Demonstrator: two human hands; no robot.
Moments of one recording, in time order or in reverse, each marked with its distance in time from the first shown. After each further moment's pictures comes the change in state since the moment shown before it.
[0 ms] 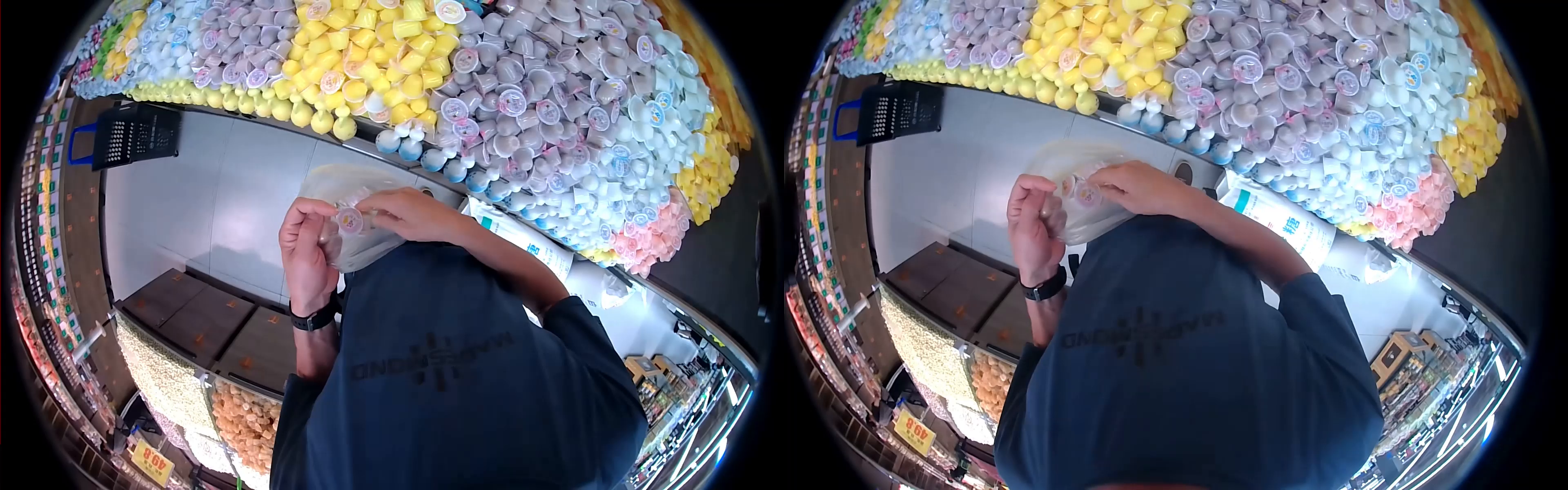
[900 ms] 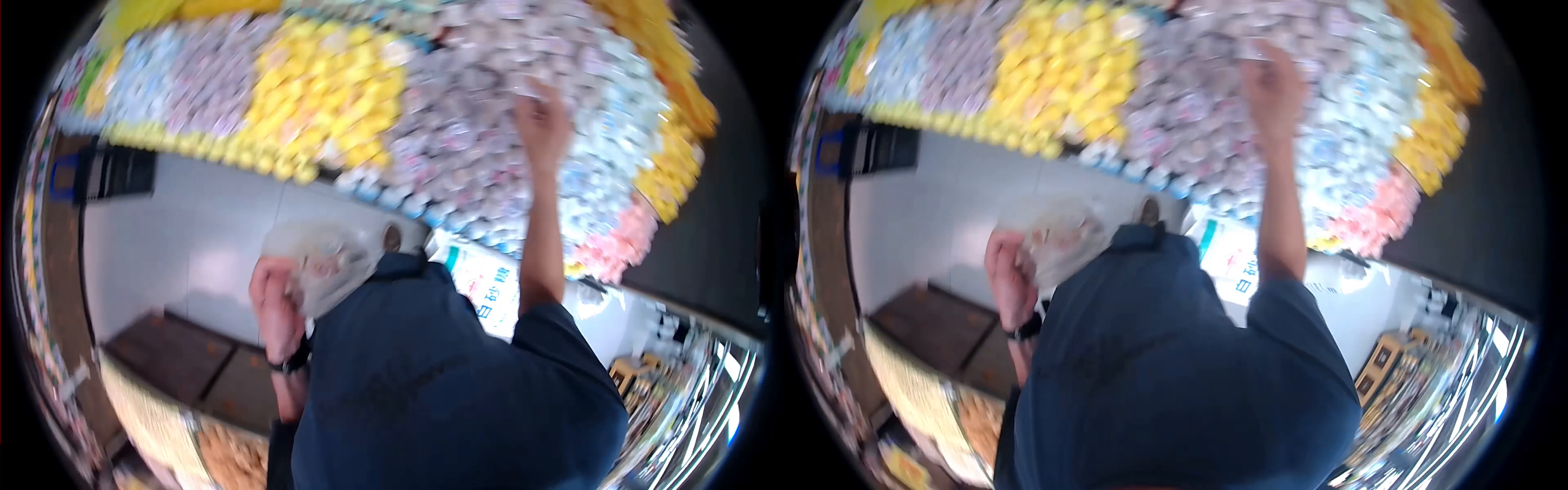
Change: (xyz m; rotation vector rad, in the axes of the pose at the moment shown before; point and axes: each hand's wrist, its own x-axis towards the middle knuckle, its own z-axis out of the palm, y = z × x) left_hand -0.013 -0.010 -0.010 0.078 0.131 -0.034; right_hand -0.079 0.001 -0.247 -0.703 1.287 0.017
